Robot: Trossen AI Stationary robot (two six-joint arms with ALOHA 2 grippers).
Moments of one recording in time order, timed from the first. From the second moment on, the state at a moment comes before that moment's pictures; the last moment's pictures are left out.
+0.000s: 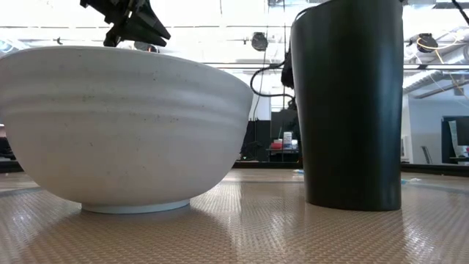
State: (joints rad) left arm -0.05 0.96 0.82 -0.32 -0.49 -0.56; right arm -0.34 1.65 0.88 -0.43 0.05 0.78
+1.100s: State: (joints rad) left arm -0.06 0.96 0.82 -0.35 -0.45 -0.56; right arm -0.30 1.72 0.88 -0.67 0.10 0.73
